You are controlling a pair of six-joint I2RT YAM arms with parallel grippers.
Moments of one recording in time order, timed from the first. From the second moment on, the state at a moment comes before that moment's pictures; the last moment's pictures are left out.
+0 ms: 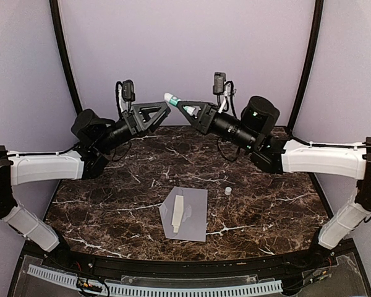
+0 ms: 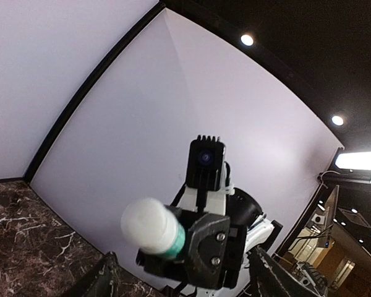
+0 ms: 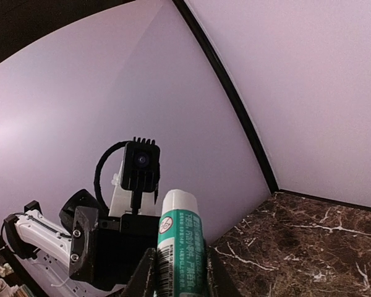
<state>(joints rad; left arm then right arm) -0.67 1.47 0.92 1.04 0.55 -0.97 0.93 1.57 1.16 0.67 -0.20 0.53</state>
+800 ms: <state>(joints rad) -0.56 1.38 0.72 -0.10 0.48 -0.54 0.83 1.37 1.07 -0.09 -0.05 0.39</state>
